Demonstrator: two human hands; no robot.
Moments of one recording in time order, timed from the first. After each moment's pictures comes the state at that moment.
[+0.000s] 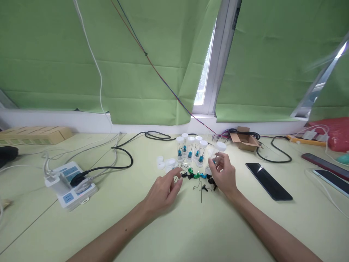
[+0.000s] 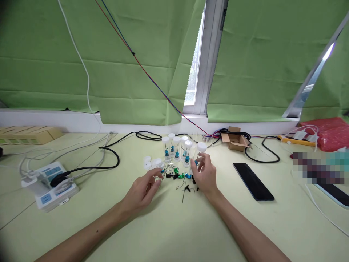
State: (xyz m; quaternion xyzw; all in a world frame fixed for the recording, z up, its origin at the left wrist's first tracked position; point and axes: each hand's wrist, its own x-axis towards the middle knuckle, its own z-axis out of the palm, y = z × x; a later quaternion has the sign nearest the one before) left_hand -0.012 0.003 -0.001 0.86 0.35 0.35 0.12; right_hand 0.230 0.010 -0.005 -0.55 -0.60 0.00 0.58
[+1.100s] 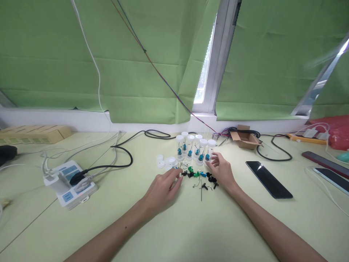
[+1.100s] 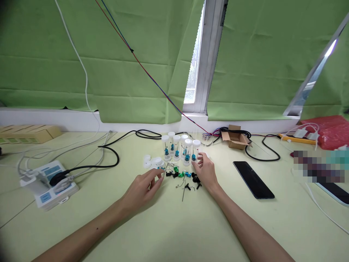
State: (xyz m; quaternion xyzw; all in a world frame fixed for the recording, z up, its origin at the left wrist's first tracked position) left_hand -0.010 0.007 0.000 0.87 0.37 0.32 0.06; right_hand 0.252 0.038 -0.028 -0.60 -0.61 0.11 0.50
